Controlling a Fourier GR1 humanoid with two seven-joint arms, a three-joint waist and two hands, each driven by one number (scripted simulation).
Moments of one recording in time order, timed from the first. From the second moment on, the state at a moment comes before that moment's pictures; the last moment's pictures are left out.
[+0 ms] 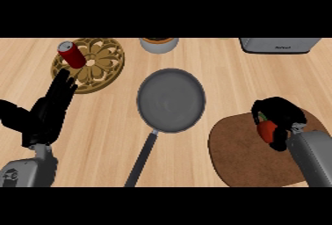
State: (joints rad) left arm -0.17 0.18 0.10 -1.59 0.12 0.06 0.24; right arm -0.38 -0.43 0.13 -1.11 1.15 0.42 -0.15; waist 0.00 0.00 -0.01
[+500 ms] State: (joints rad) left arm -0.20 0.17 0.07 -1.58 0.12 0.03 0.25; right arm -0.50 -0.07 0.14 -1.17 1.16 0.36 0.39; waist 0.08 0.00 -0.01
